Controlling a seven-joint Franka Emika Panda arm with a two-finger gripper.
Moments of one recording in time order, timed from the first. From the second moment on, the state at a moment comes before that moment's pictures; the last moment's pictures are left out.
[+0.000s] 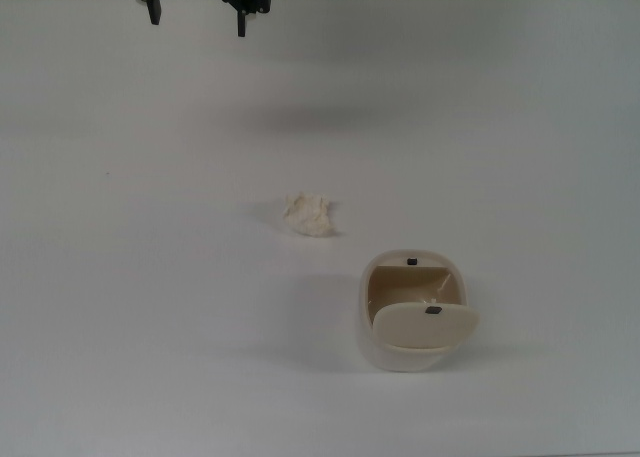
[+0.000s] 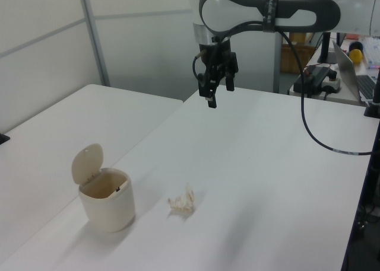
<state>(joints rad) 0.00 0.10 -0.03 -1.44 -0.09 1.51 0.06</state>
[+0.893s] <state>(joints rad) 0.07 0.31 -0.02 -1.49 -0.02 1.64 0.06</state>
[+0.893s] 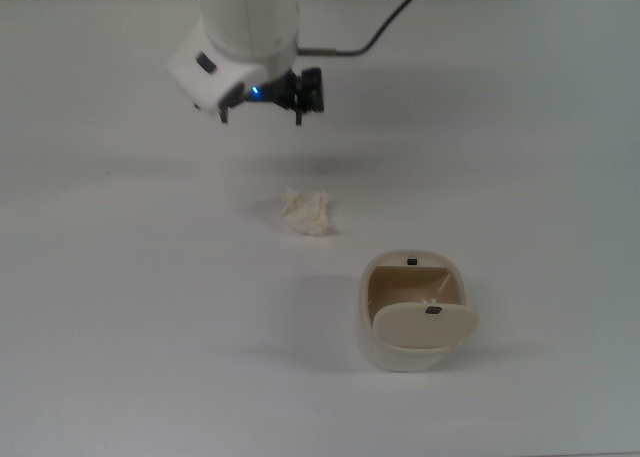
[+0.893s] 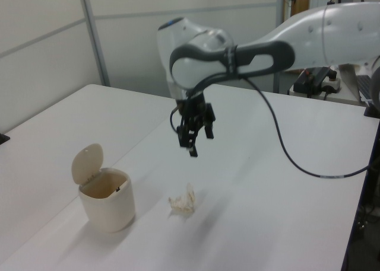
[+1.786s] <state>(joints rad) 0.14 0.53 -0.02 -1.51 -0.05 1.90 0.16</state>
